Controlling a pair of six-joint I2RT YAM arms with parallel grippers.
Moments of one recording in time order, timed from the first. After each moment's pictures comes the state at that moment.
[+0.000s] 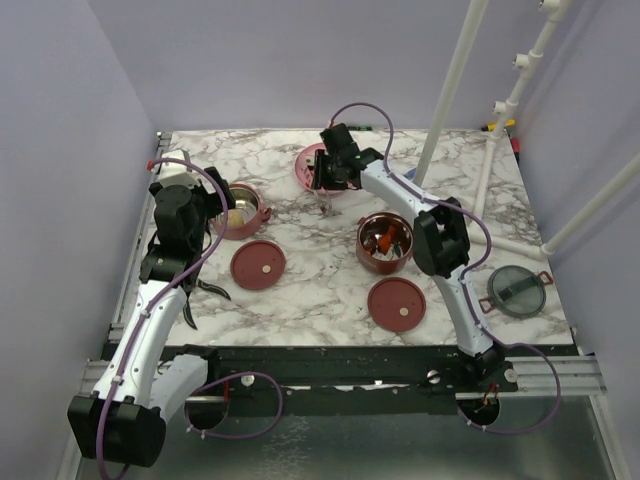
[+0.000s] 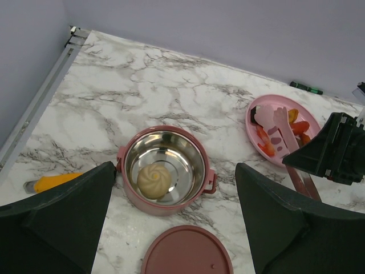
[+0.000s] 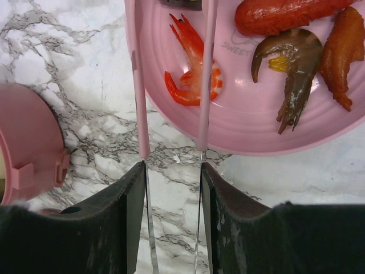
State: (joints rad) left arm -0.14 0.92 0.84 -0.09 -0.23 -0.26; right arm 0.58 2.39 2.17 -0.59 0.01 0.49
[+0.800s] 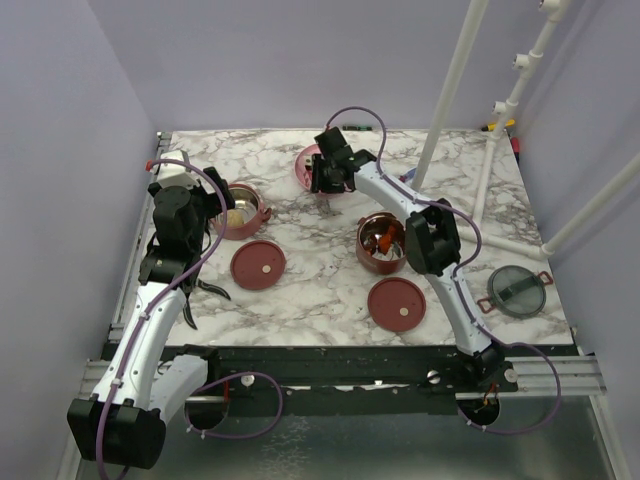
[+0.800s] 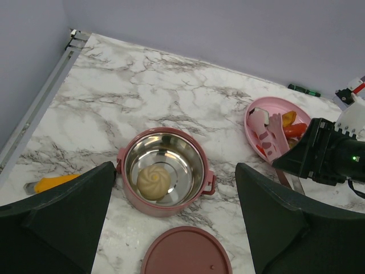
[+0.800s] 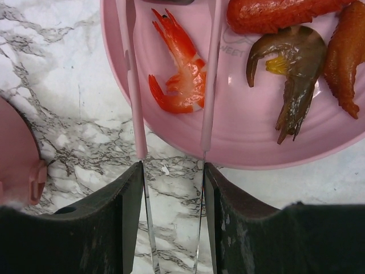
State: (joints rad) left arm -0.14 0.91 0.84 -0.09 -0.23 -0.26; right arm 0.60 2.47 2.26 -0.64 0.05 0.48
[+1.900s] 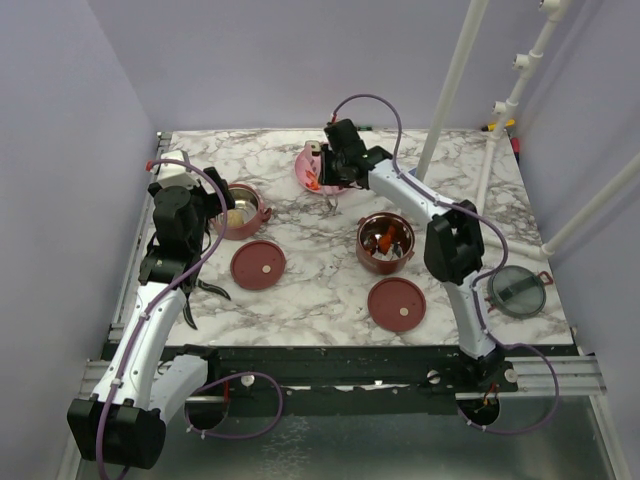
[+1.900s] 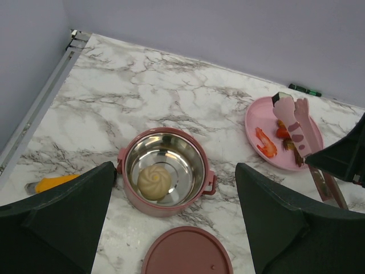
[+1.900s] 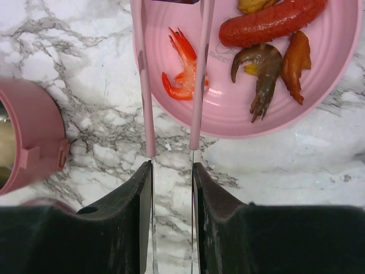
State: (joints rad) left arm -0.14 0.91 0.84 -0.09 -0.23 -0.26; right arm 0.60 2.28 2.08 -0.57 0.10 0.41
